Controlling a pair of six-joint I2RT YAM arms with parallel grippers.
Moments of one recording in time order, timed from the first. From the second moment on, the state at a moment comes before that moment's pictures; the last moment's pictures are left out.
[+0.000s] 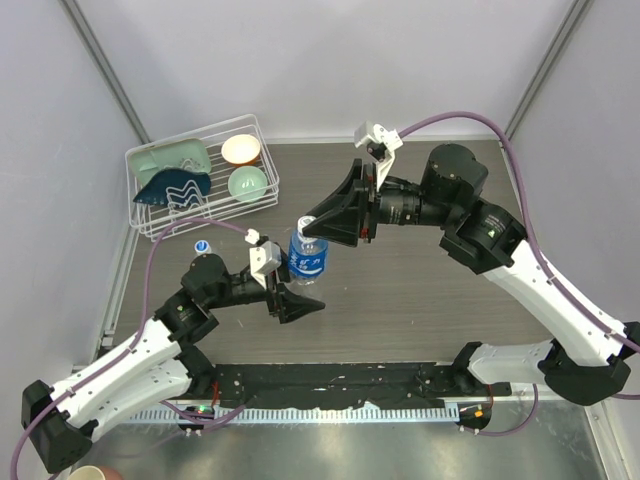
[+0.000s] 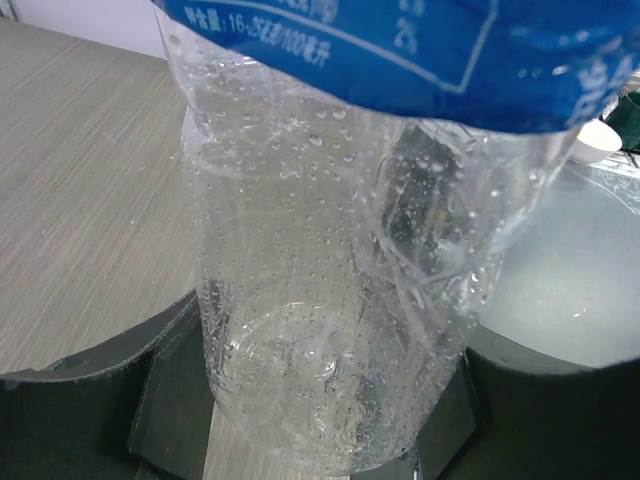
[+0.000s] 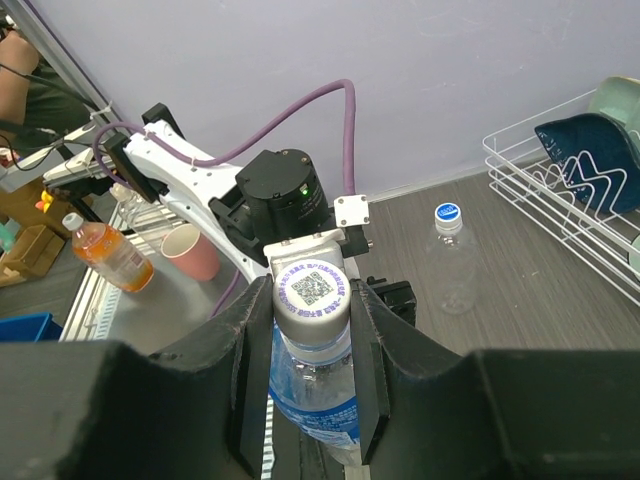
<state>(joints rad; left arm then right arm) -0.78 0.72 0.56 0.18 0.62 -0.18 0.84 1.22 1.57 -0.31 -0.65 0.28</state>
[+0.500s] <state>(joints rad) -0.77 0.72 0.55 0.18 0.61 -0.21 0.88 1.20 1.52 -0.26 -0.57 0.22</state>
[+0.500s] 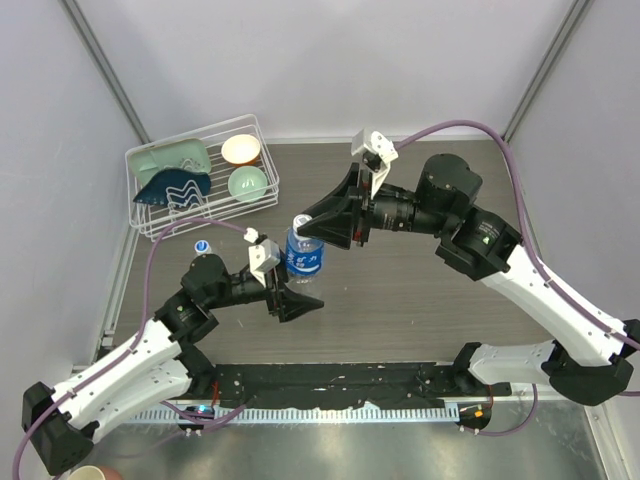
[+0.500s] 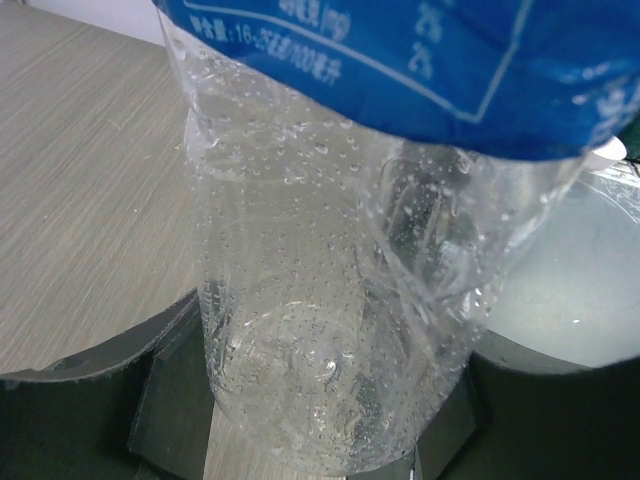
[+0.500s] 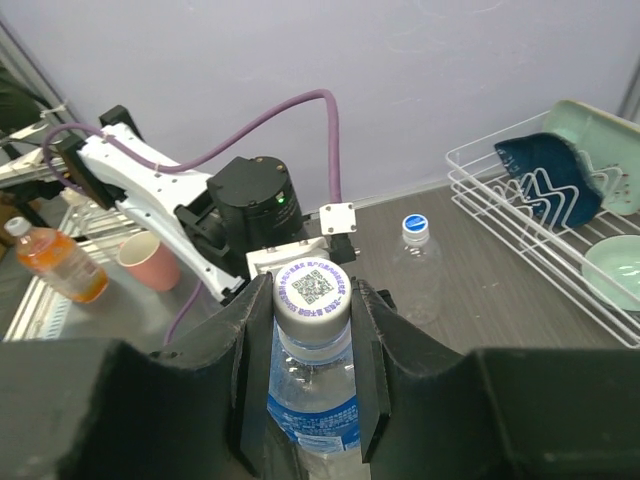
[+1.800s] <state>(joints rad) -0.71 0.78 0.55 0.18 0.54 -0.17 1.14 1.24 1.52 -0.32 0.15 0.18</state>
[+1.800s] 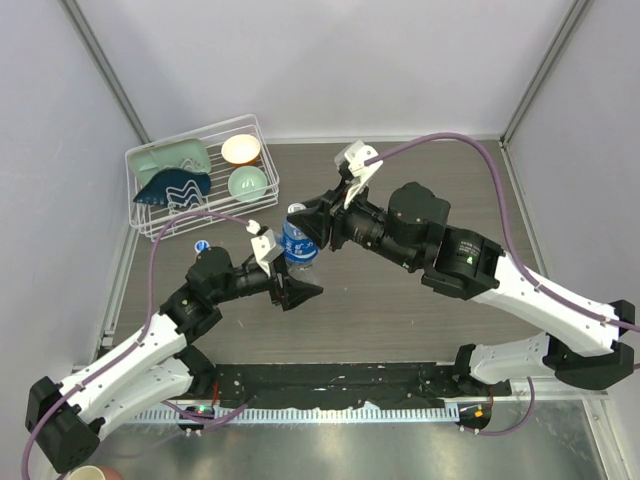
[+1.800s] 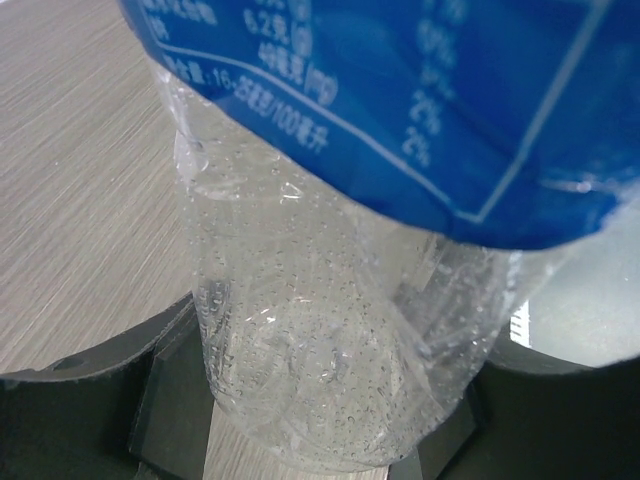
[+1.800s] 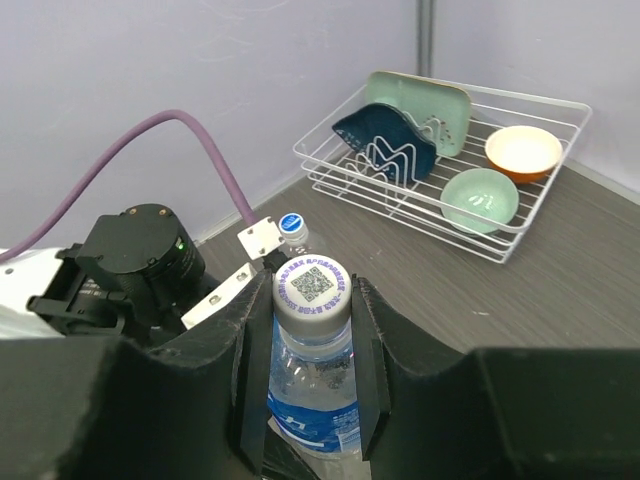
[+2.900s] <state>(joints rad) -0.69 0.78 0.56 0.25 0.42 -0.13 1.31 1.28 1.59 -0.45 0.56 0.25</state>
